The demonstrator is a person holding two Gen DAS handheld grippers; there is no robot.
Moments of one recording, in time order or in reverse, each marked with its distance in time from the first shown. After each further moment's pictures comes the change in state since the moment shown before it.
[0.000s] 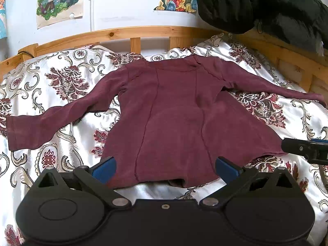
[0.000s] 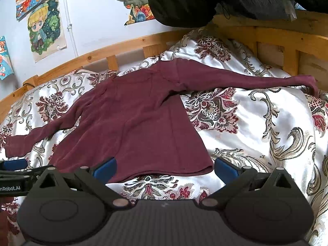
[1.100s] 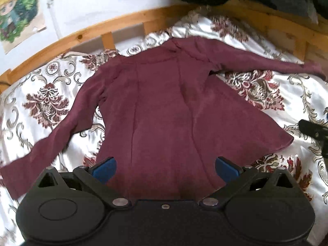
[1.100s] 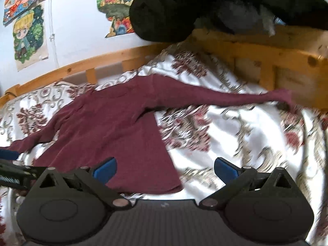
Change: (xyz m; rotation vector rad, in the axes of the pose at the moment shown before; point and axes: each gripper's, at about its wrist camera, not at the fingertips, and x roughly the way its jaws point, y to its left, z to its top) left arm 0.037 -0.035 0.070 0.220 0.190 -0.005; right arm -0.010 -0.021 0.026 0.005 -0.076 -0.152
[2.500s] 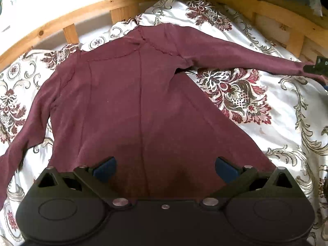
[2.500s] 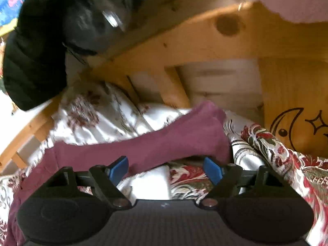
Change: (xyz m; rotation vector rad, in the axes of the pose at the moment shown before) left arm 0.068 -0.068 0.048 0.001 0.070 -0.097; right arm 0.122 -0.206 0.063 0.479 -0.014 -0.168
